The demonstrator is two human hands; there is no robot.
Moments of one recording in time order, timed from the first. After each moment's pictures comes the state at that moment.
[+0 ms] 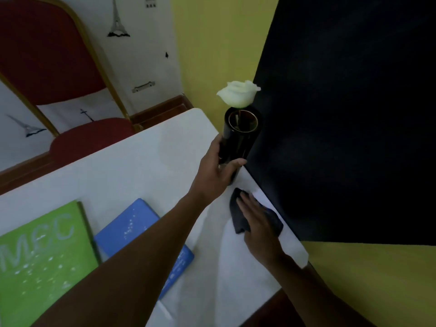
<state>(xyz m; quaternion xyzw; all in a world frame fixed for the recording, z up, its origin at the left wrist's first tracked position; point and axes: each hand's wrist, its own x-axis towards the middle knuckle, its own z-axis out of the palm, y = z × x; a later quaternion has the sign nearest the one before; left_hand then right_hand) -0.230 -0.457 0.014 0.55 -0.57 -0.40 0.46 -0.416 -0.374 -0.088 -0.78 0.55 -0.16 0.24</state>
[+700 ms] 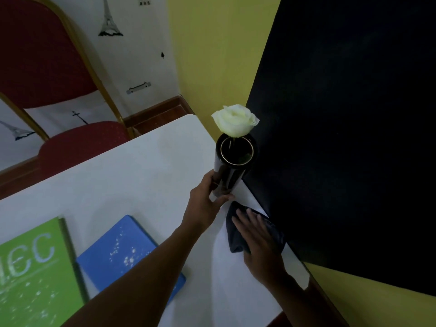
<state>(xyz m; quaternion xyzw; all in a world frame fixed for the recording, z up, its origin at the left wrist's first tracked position) -0.226 -0.453 -0.062 0.63 -0.56 -0.38 0.38 -0.436 -0.384 -0.118 -0.84 0.48 -0.19 0.15</state>
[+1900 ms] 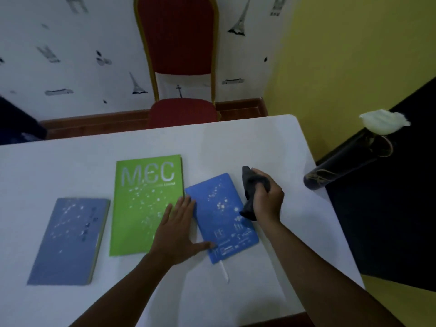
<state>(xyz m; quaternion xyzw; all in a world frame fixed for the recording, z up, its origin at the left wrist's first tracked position) -0.056 -0.177 -0.055 0.81 -0.54 -0.23 0.04 -0.208 -0.365 -0.023 -0.53 0.58 -0.35 0.52</state>
